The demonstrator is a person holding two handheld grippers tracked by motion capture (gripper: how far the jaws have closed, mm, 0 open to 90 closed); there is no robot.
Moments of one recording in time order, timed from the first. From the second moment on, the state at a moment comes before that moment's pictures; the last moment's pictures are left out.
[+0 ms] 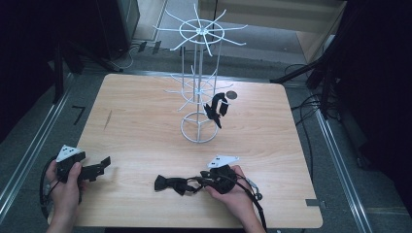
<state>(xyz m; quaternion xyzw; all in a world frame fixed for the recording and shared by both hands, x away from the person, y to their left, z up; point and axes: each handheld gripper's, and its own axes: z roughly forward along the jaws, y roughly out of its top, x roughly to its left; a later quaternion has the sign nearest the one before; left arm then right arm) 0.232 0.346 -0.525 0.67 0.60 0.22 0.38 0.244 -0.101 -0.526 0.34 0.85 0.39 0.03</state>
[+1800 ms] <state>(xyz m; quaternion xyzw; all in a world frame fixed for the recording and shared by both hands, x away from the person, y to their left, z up) 0.233 0.345 -0.525 0.66 0.60 0.22 0.38 0.231 -0.118 -0.472 0.32 0.79 0.48 0.21</state>
